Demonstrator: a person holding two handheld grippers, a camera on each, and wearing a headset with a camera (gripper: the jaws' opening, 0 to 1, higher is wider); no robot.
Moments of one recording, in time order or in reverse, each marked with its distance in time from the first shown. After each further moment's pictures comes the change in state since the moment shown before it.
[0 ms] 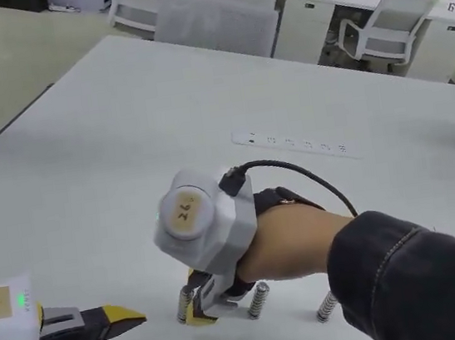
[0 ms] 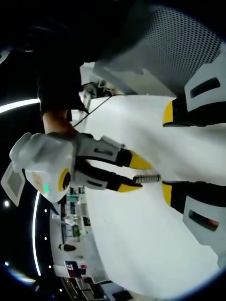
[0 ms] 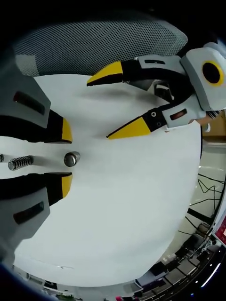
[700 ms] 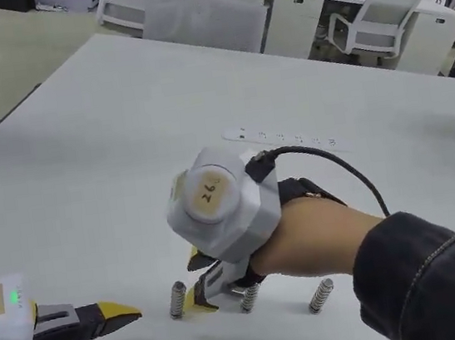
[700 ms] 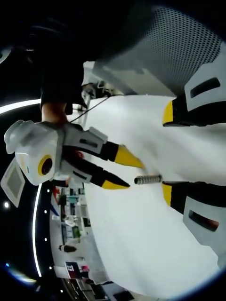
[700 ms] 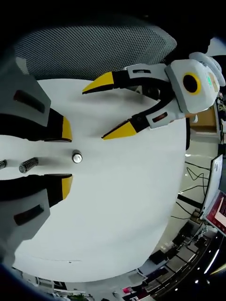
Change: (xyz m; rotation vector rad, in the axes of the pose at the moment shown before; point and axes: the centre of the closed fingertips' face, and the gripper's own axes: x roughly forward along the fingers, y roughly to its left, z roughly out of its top) left arm 0.002 -0.001 0.001 0.007 0.004 -0.006; right arm -0.027 -0.001 0.005 0.066 -0.105 -0.083
